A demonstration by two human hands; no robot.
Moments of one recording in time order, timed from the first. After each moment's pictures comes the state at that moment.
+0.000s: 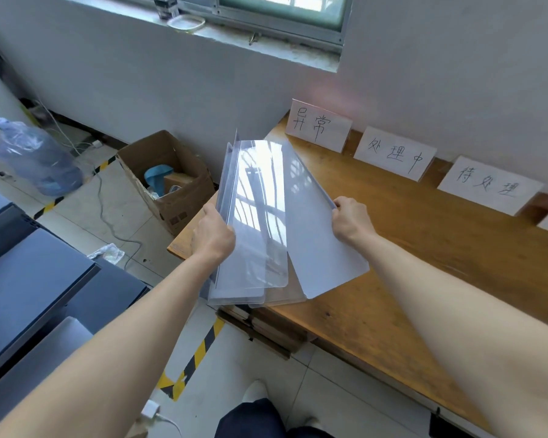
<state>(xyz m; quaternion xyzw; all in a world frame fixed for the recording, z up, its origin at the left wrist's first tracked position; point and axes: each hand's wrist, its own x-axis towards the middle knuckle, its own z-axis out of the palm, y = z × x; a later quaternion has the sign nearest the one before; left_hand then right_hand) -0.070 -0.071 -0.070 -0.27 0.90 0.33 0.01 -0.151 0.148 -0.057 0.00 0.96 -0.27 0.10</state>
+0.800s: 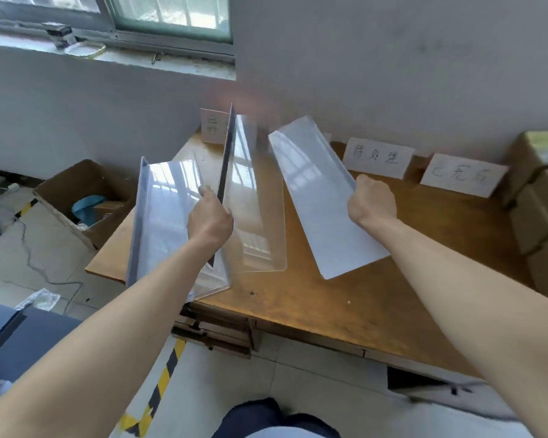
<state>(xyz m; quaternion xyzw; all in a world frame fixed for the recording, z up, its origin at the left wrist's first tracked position) -0.079 0.084 -0.031 -0.16 0.94 0.31 -0.02 -0.096 0.339 -0.012 0.08 0.99 -0.12 -0.07</state>
